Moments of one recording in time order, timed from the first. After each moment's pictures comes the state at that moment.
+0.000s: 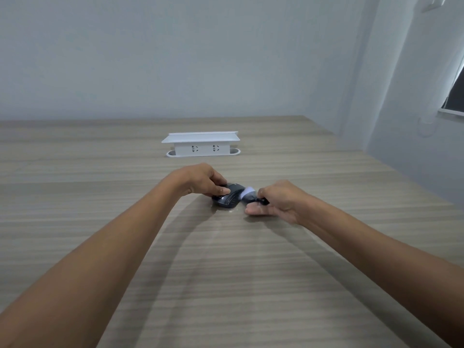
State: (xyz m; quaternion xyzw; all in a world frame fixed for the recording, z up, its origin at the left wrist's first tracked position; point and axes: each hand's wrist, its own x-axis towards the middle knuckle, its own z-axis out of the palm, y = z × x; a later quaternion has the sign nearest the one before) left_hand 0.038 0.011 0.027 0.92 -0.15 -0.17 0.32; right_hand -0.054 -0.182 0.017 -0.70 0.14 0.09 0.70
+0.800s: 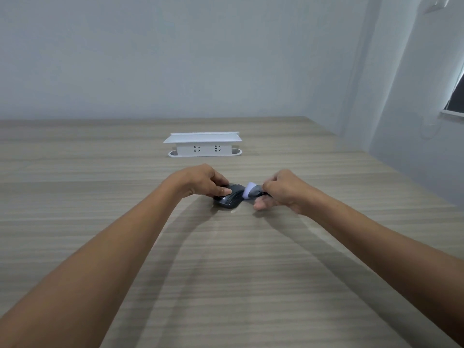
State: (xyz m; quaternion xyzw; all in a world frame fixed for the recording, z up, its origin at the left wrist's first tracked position) left_hand 0.037 0.014 0.024 0.92 -0.16 -0.16 0.32; right_hand -0.038 -0.194 0.017 -0.84 0.07 0.05 0.53
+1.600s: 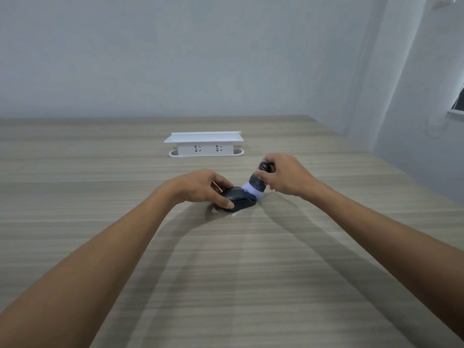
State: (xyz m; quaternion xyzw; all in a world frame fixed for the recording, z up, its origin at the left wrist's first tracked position) left_hand 0.041 0.022 0.015 0.91 -0.23 -0.16 0.30; right_hand -0.005 -0.206 0.030 -0.94 -0.07 -0.14 0.30
